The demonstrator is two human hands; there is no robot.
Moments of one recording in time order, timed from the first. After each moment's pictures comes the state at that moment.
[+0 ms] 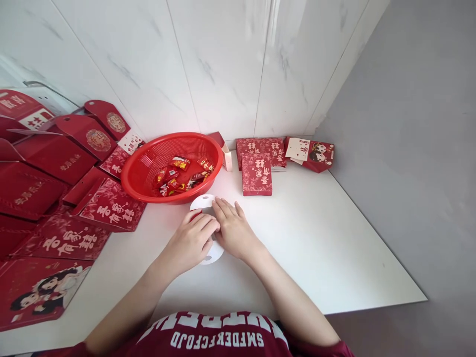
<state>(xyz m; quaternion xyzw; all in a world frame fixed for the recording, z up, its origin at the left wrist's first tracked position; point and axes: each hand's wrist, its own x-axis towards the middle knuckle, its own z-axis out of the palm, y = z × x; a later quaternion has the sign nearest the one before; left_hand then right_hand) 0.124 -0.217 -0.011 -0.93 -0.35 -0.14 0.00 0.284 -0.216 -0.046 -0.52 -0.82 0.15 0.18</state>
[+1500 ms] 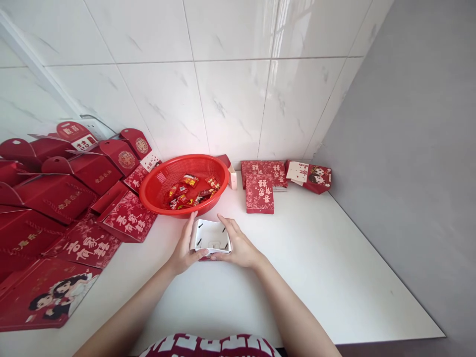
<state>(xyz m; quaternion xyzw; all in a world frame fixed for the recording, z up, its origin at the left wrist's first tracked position) 0.067 -0.200 -0.096 -0.75 -0.42 -0.39 -0.34 0.294 -0.202 -0.092 -0.39 -0.76 0.38 0.36</state>
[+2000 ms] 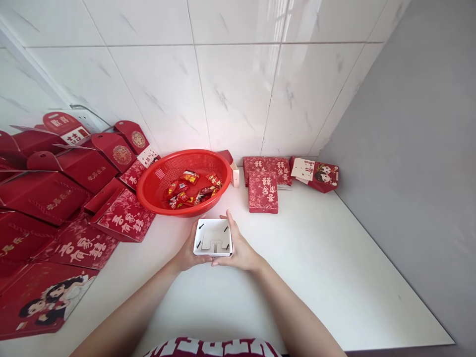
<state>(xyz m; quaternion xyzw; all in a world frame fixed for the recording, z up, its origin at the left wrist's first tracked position) 0.075 -0.187 -0.117 -0.63 -0.29 -0.40 -0.59 0.285 -0.198 -0.115 -0.33 -0.71 0.47 0.41</state>
